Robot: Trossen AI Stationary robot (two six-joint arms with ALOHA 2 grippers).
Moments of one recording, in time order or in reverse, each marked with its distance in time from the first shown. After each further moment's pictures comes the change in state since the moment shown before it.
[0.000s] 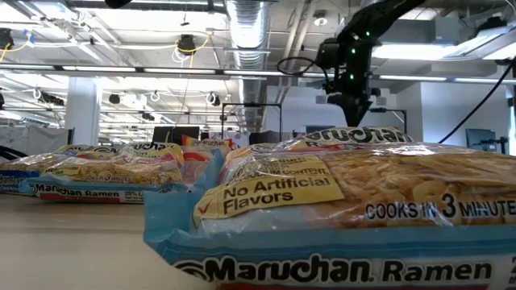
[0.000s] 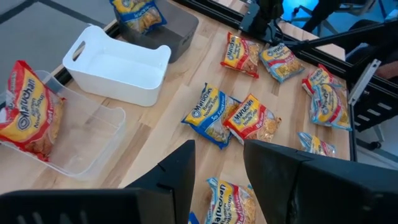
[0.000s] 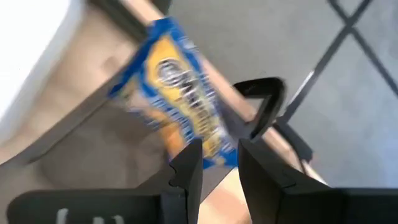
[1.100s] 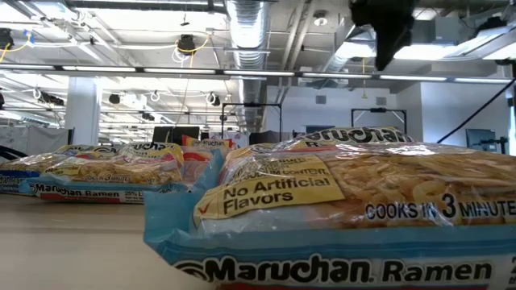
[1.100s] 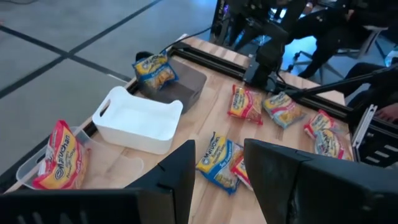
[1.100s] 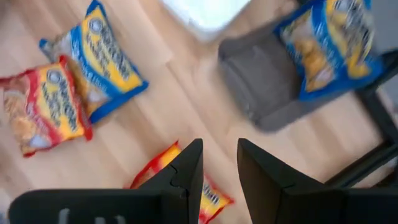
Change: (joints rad) left arm 0.000 -0.002 0.123 0.048 -0.098 0.069; right arm 0.445 -0.432 -0.096 -0.318 -0.206 0.265
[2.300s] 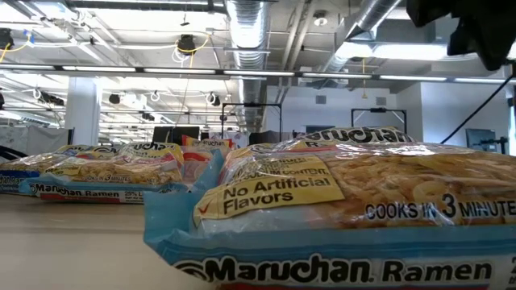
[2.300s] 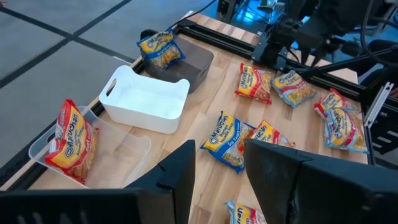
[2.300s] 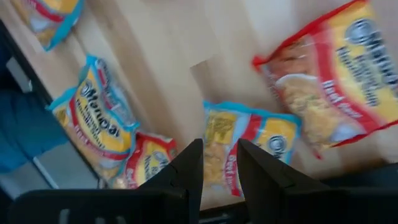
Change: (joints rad) left arm 0.000 0.002 0.000 -0.087 0.000 0.000; right arm 0.591 -0.057 -0.299 0.075 -0.303 0.476
